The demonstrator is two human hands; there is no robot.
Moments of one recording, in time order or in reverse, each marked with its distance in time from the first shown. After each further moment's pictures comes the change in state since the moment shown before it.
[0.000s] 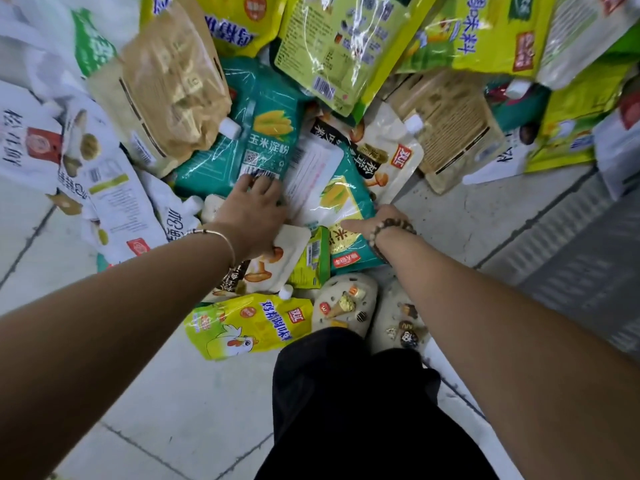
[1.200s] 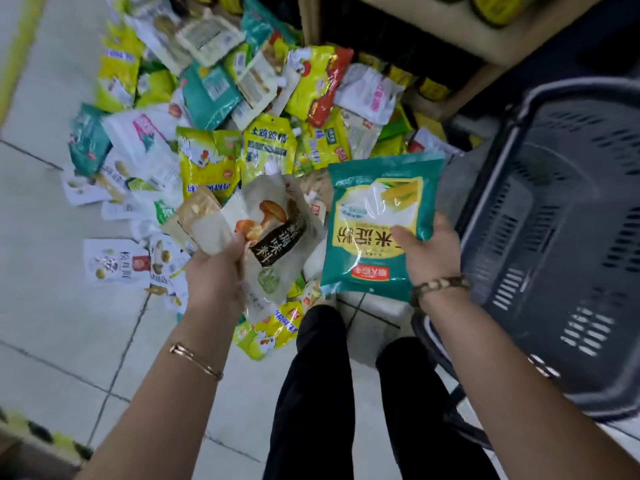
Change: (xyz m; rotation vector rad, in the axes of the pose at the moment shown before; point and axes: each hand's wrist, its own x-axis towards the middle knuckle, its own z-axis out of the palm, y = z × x) left_hand -0.218 0.041 -0.314 -2.248 0.534 -0.925; right_hand -0.352 0.119 -0.194 0.888 0.592 -0.275
